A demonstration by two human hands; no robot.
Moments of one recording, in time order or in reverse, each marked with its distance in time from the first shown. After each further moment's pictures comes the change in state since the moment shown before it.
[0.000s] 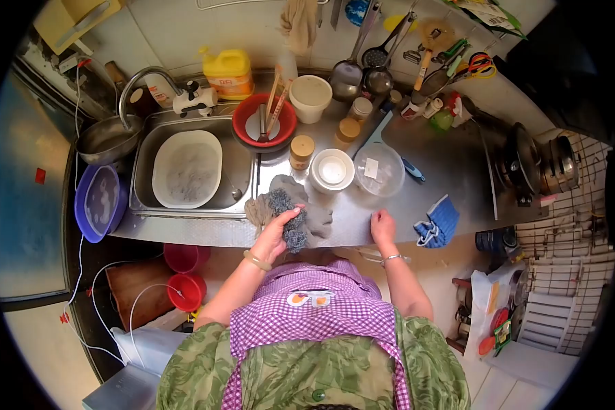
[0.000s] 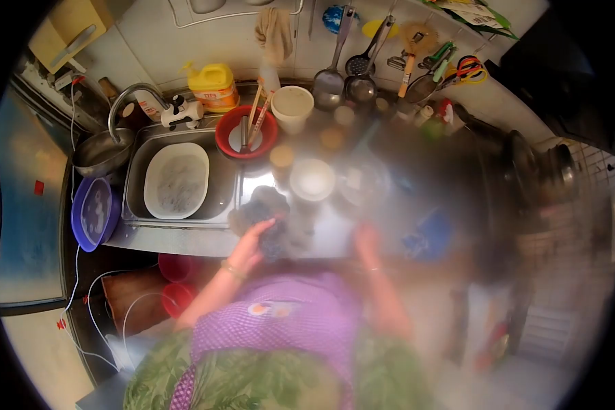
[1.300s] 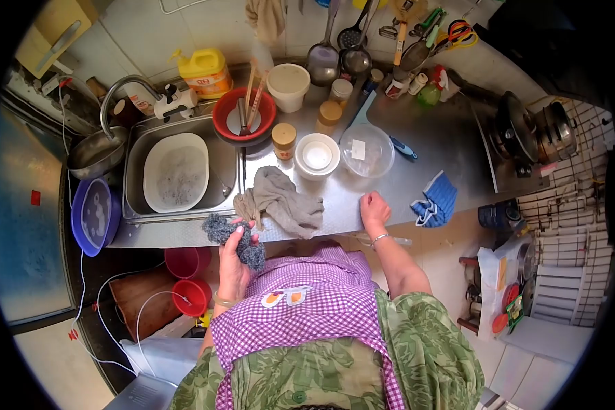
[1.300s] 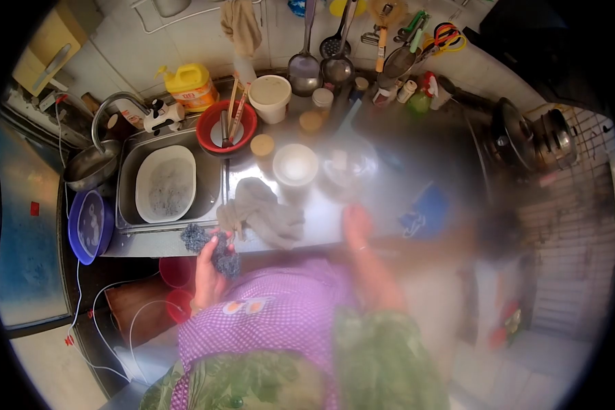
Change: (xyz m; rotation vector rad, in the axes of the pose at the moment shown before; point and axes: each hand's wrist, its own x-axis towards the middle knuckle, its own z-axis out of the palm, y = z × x) left_hand -0.085 -0.006 -0.032 -0.116 0.299 0.325; right_hand -0.008 -0.036 -0.013 -0.159 -0.082 0.216
